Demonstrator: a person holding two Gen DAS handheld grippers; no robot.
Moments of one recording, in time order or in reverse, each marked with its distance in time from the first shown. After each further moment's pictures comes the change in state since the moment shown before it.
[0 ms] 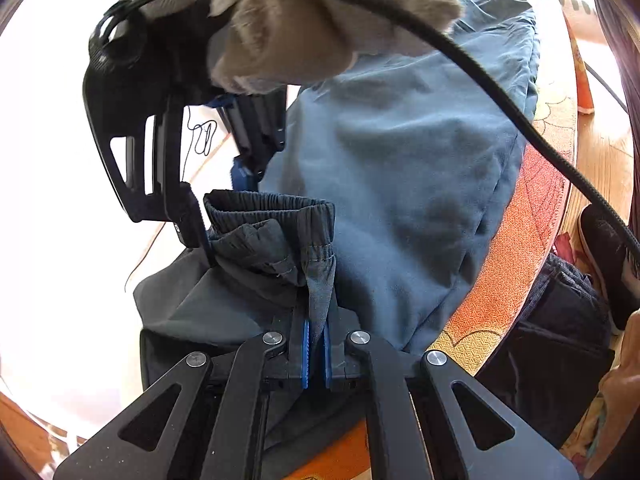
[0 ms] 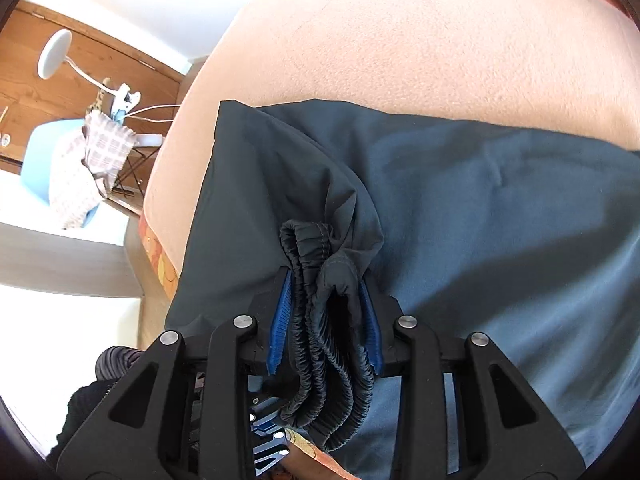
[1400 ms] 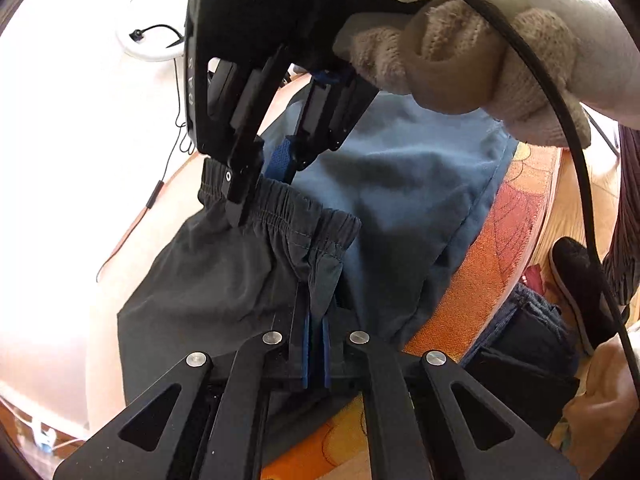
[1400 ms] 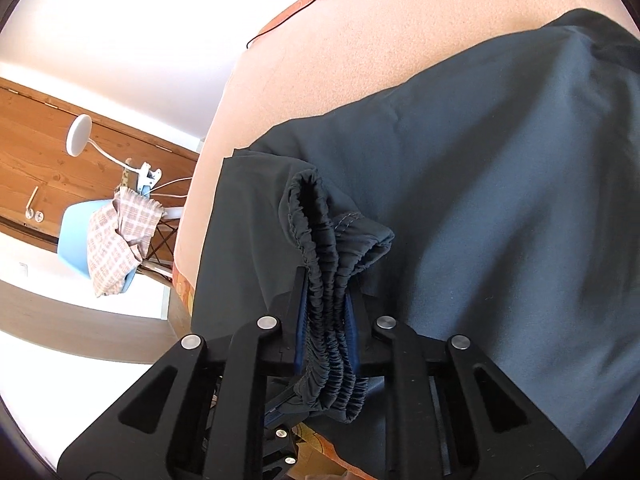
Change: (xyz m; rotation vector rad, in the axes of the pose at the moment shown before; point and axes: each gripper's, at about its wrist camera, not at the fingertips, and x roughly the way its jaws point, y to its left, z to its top) left arm -0.021 0.025 -0.025 -0.128 -0.030 -0.121; right arm -0.038 -0.049 -0.062 0.173 -0.249 0.099
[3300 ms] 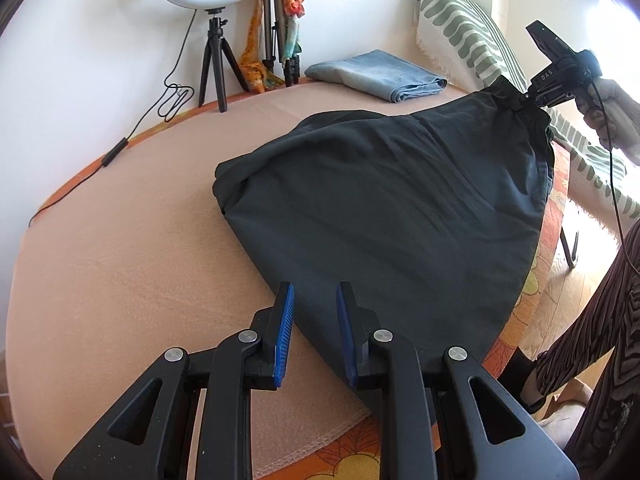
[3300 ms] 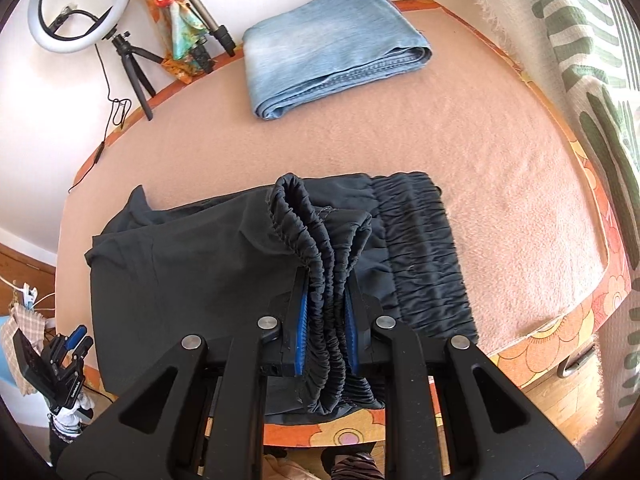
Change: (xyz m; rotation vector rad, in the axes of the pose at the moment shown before) left arm 0.033 0.066 0.050 -0.304 0.021 -0.259; right arm -0.295 -0.218 -0.054 0.318 -0.257 -0.576
